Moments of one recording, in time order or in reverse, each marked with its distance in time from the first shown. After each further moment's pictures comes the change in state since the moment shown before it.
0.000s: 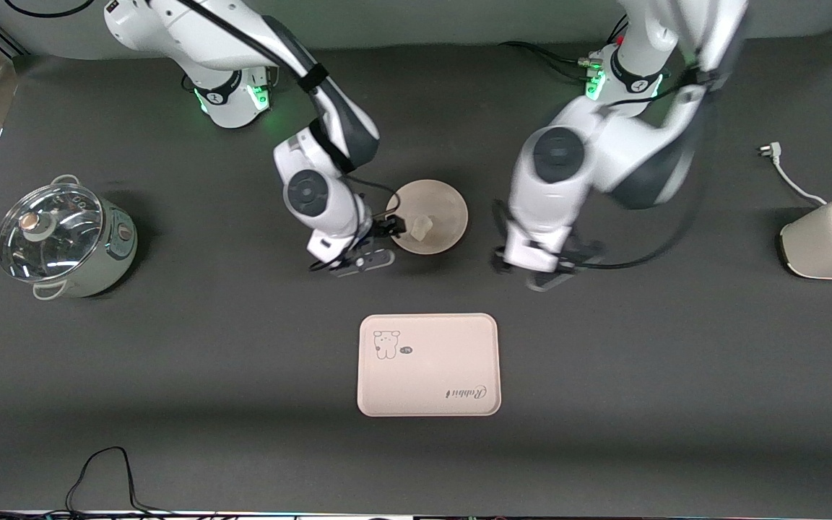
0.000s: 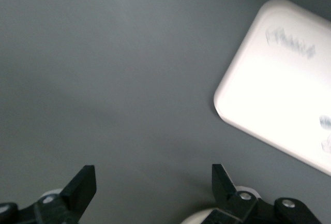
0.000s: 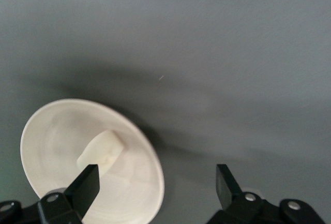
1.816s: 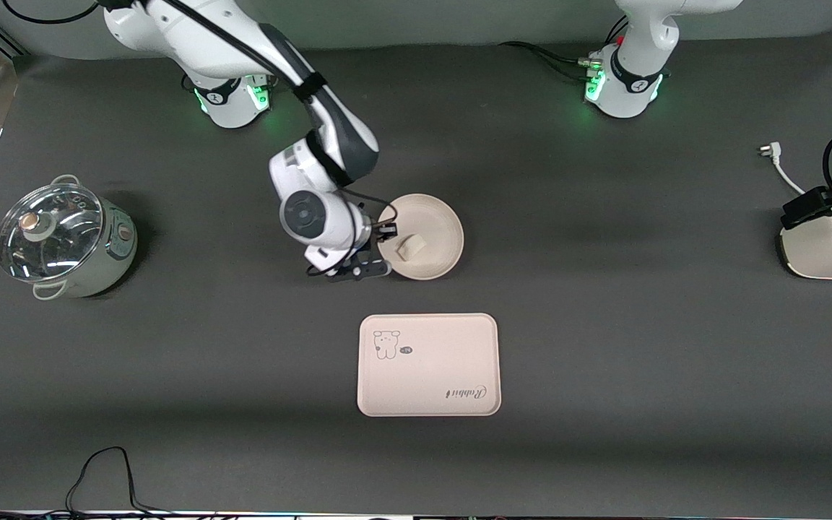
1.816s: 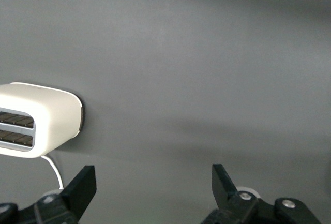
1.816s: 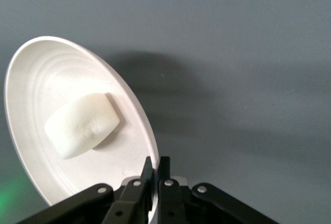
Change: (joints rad) left arm 0.079 -0.296 0.531 0.057 -0.138 -0.324 1.004; right arm -0.092 0.013 -0.025 0.200 0.085 -0.266 0.016
